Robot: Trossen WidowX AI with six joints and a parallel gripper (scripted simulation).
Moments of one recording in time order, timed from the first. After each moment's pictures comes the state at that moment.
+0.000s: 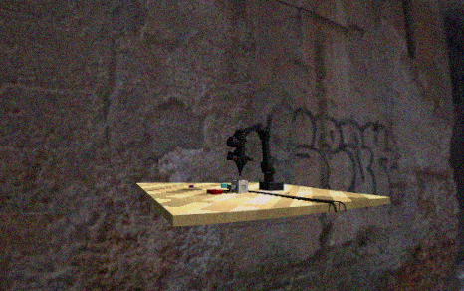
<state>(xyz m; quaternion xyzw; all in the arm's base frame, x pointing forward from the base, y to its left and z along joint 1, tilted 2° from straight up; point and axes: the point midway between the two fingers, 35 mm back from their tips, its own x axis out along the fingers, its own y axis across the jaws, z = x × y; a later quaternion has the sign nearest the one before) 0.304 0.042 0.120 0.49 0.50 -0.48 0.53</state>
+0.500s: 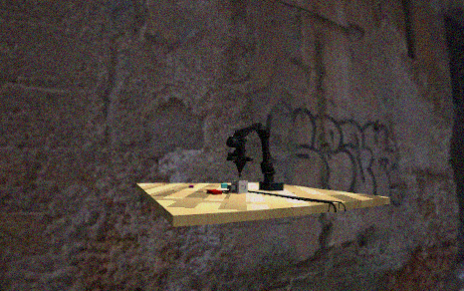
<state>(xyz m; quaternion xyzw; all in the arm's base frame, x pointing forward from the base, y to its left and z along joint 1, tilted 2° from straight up) 0.305 0.041 0.118 0.49 0.50 -0.48 0.53</state>
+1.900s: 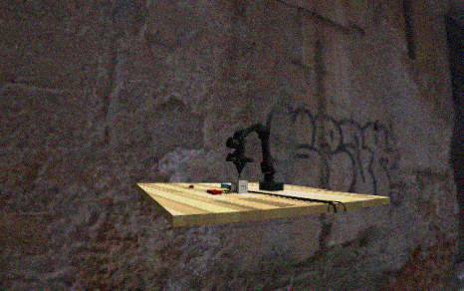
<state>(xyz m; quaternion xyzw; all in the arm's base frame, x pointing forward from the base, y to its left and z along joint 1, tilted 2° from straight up) 0.306 0.038 0.113 0.50 0.49 -0.49 0.52</state>
